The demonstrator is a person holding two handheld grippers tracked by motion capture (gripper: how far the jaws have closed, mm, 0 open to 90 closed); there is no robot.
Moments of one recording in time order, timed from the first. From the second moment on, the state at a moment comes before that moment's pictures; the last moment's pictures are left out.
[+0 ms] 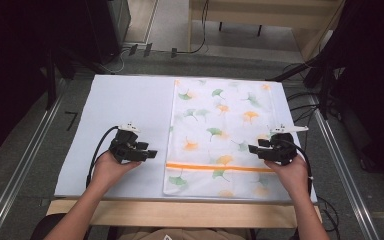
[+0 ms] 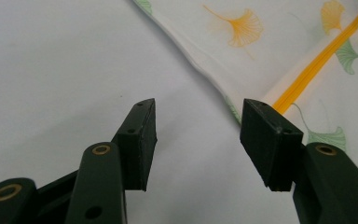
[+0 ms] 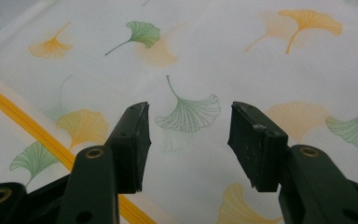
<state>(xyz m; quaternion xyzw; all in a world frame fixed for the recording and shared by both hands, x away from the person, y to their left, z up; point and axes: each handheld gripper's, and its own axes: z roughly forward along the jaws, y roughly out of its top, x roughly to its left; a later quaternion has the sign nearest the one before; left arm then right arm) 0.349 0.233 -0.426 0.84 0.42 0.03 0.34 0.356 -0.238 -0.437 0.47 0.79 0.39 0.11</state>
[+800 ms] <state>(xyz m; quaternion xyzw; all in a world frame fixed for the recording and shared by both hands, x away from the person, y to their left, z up) 0.354 0.219 -0.428 0.85 0.41 0.03 0.34 0.347 -0.253 -0.443 0.49 0.78 0.38 0.09</state>
